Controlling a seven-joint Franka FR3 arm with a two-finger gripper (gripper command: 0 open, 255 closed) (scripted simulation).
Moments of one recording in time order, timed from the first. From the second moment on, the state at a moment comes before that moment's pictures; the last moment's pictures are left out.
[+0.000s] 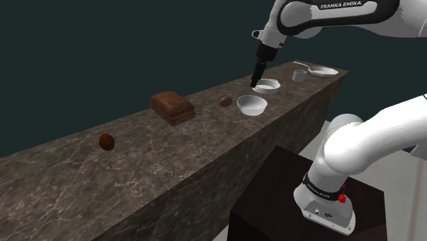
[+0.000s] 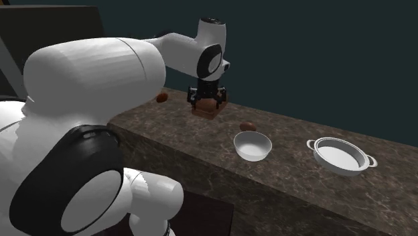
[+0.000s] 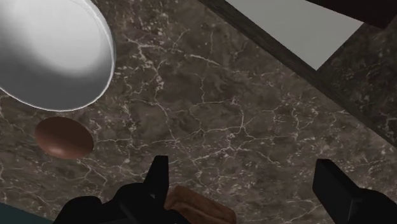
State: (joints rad) arm 0.05 -0.73 -0.28 -2.42 -0.01 1.91 -0.59
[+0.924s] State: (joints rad) arm 0.25 -0.23 -0.73 -2.21 0.16 2.10 -1.31
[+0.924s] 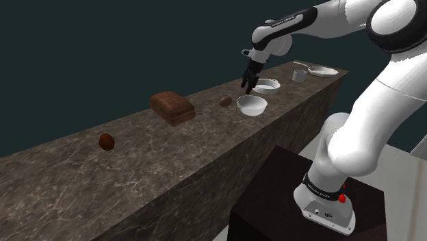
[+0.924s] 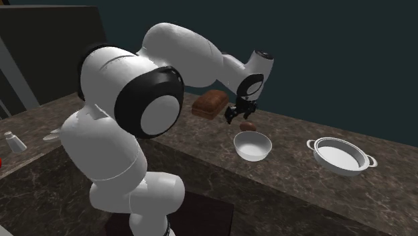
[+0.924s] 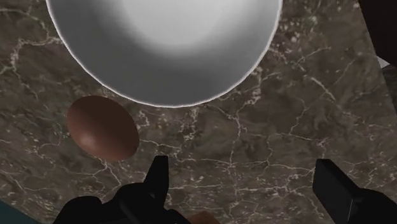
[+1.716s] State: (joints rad) arm 0.11 0.44 -0.75 -1.72 0.67 1.93 -1.96
